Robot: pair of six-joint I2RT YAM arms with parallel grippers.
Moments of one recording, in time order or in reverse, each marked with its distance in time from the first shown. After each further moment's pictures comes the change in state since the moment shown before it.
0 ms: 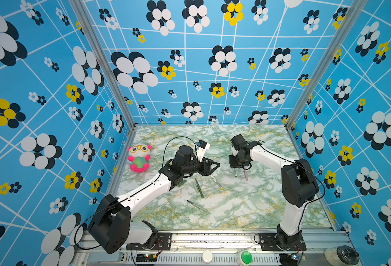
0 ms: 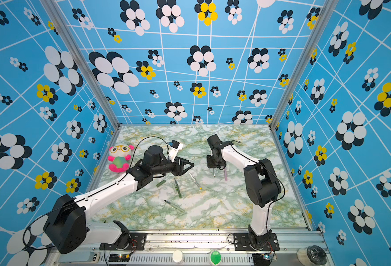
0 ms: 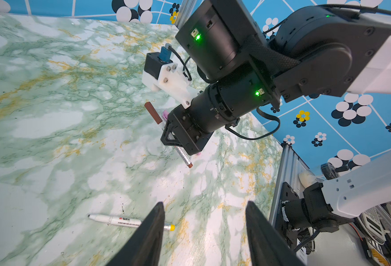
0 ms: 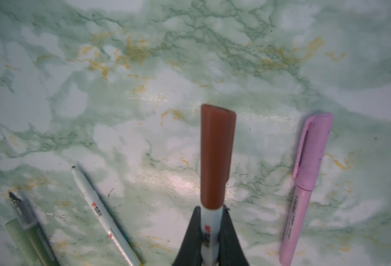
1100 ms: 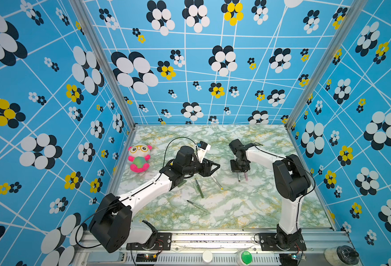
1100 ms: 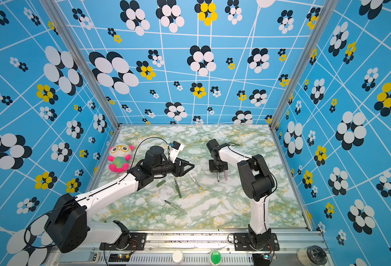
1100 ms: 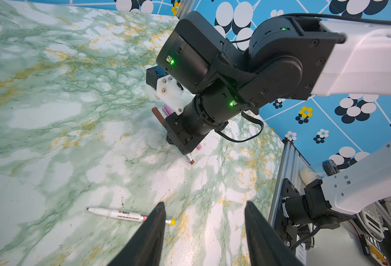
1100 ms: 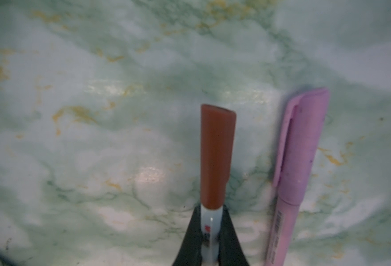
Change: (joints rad) left arm -0.007 0.011 0.001 -0.023 -0.003 0.000; right arm -0.008 0.092 -0.006 -0.030 0.100 0.046
